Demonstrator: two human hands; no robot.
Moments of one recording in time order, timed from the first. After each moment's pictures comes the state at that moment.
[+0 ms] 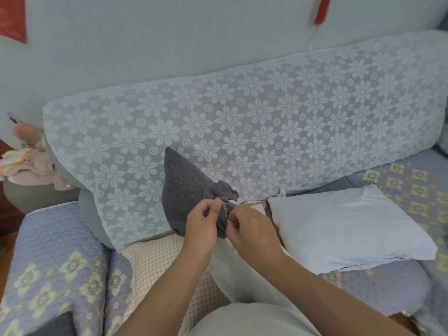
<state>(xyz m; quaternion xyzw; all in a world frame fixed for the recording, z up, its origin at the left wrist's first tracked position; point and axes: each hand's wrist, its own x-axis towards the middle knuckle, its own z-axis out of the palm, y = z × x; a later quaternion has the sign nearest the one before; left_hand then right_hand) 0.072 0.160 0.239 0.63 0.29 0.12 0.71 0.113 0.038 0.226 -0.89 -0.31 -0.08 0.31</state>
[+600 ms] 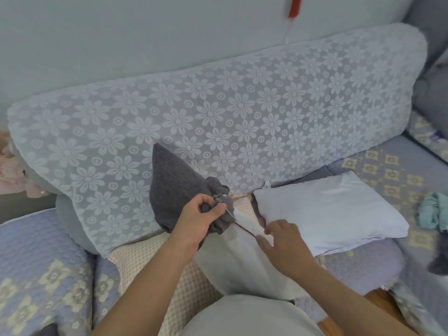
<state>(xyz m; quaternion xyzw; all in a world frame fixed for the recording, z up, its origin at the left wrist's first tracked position) 0.076 0.159 0.248 0.66 0.24 -0.01 0.71 0.106 -0.061 0.186 -0.96 -0.15 0.09 0.22</state>
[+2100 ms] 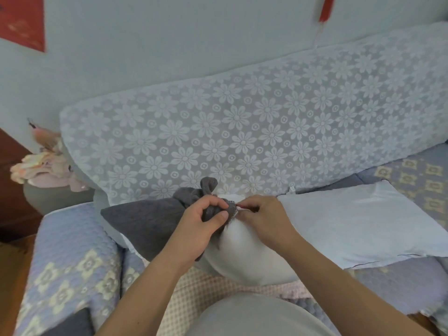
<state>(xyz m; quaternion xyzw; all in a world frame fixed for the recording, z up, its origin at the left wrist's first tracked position) 0.024 0.190 0.291 0.74 0.18 0.02 0.64 0.113 0.037 0.271 -0.80 -0.19 0.16 0.54</state>
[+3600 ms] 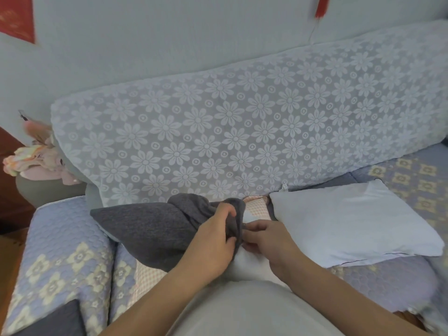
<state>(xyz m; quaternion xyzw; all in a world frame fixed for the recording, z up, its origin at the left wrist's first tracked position) 0.023 0.132 0.271 0.91 0.11 -0.01 0.40 0.095 -0.009 0.238 -0.66 0.09 0.35 0.65</state>
